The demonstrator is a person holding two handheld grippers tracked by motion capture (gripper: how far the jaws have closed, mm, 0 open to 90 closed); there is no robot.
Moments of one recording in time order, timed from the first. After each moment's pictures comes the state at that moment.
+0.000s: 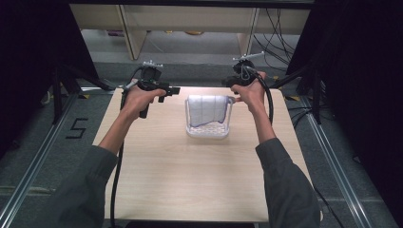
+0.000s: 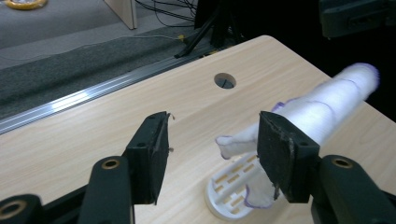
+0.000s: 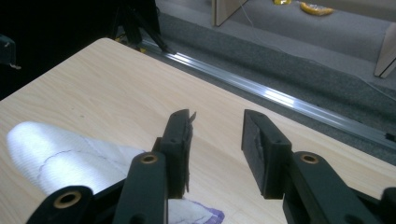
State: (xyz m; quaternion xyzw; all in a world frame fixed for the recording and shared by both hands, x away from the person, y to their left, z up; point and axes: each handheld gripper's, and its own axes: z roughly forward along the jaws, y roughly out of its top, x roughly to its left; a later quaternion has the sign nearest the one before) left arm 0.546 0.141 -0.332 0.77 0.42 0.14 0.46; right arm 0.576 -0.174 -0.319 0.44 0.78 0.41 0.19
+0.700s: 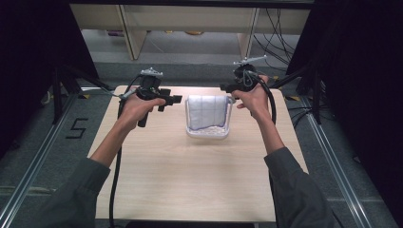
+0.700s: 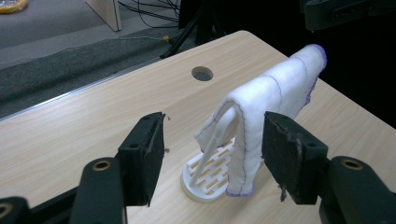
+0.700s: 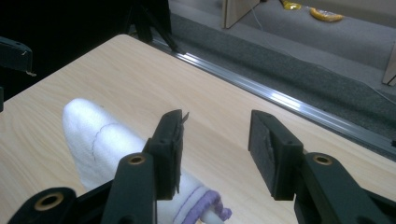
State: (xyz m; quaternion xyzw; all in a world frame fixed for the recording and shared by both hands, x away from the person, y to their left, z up) left arm 0.514 0.138 -0.334 0.78 0.40 0.13 0.47; right arm 0.545 -0.172 -0.310 0.42 0.79 0.41 0.18
